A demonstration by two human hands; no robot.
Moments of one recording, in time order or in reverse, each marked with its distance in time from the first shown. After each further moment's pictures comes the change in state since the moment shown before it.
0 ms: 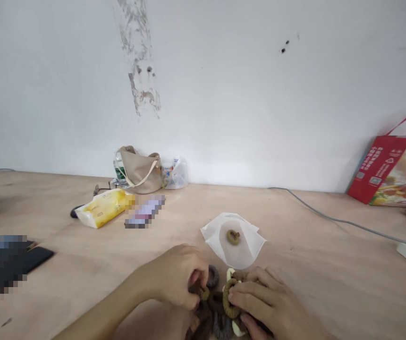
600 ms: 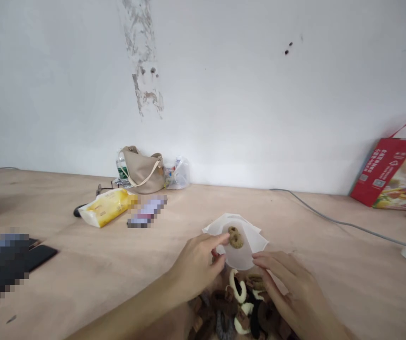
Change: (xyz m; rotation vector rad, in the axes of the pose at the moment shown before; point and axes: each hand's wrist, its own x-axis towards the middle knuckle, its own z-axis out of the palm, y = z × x) left_hand 0.029 0.011 0.029 -0.192 0.491 -0.185; right_hand -0.011 0.018 -0.005 -0.140 0.273 0.278
